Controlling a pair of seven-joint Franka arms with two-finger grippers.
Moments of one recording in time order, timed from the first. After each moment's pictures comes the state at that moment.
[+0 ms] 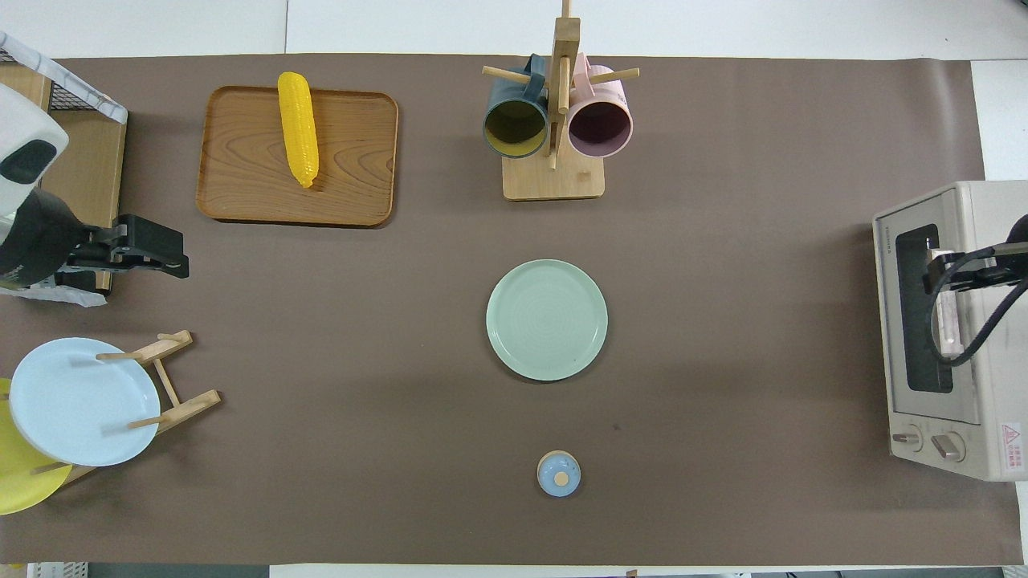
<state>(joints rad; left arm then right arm) -0.15 -0.03 -0.02 -1.59 -0.07 1.50 -0.24 0.00 -0.10 -0.09 -1.84 -0.06 1.68 -0.14</state>
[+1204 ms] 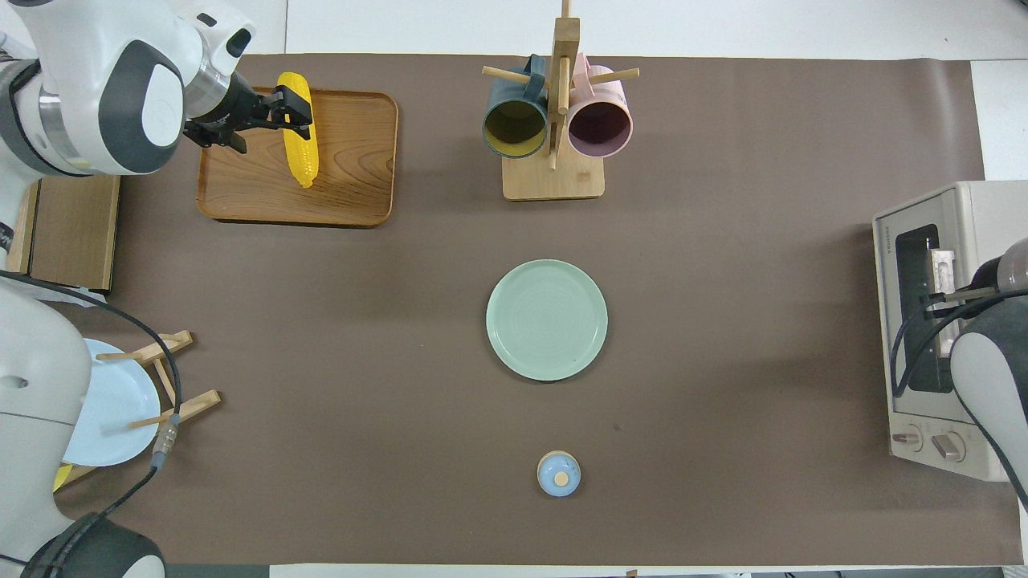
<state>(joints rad) -0.15 0.70 -0.03 -1.12 -0.09 1.87 -0.24 -0.05 -0.12 -0.09 -2.09 -0.23 1.90 -0.17</state>
